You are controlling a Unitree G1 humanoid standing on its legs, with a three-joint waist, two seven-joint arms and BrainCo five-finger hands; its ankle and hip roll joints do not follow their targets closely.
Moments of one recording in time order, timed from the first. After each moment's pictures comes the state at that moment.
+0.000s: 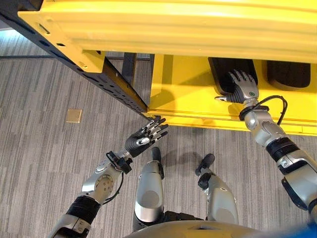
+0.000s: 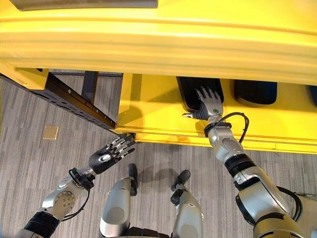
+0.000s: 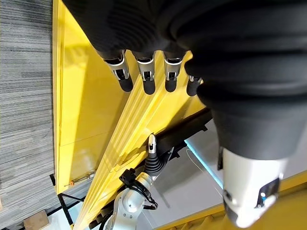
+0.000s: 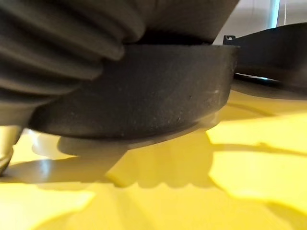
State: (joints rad) left arm -0.05 0.49 -0.27 0.21 -1.01 -0.01 -0.67; right arm -0.71 -0.61 0.51 0.63 -0.65 0.07 -0.37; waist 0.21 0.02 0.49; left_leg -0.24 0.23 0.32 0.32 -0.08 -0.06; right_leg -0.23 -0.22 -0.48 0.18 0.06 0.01
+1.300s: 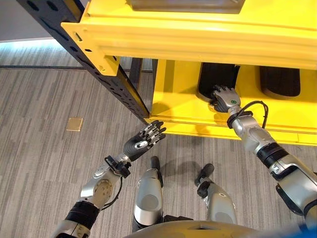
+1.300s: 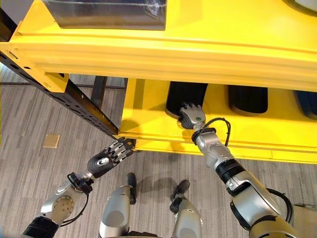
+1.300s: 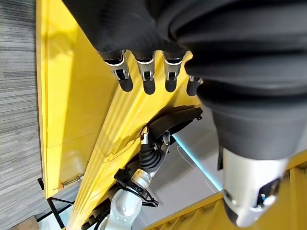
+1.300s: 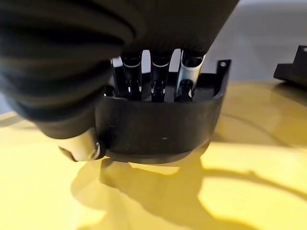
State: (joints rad) left arm -0.03 0.47 -0.28 0.22 -1.00 -0.02 -0.67; right arm -0.67 -0.53 0.59 0.60 -0.83 0.07 -0.35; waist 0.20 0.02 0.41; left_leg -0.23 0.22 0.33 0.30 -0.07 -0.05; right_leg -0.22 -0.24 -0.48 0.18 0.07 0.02
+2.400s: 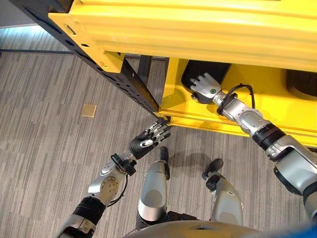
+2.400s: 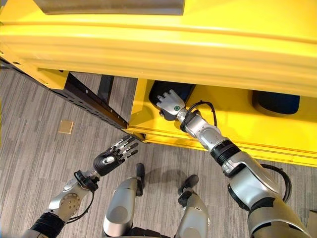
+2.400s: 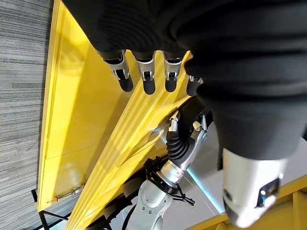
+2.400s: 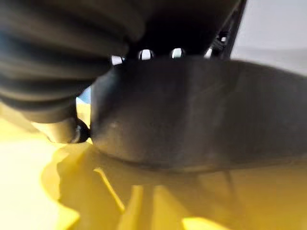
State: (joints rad) left arm -0.06 0.45 -0.31 0.26 -1.01 -0.06 -0.68; right arm -0.91 -0.57 0.76 0.61 -1.20 -0.10 -0.33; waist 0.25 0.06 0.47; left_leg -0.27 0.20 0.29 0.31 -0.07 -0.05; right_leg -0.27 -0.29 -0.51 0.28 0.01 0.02
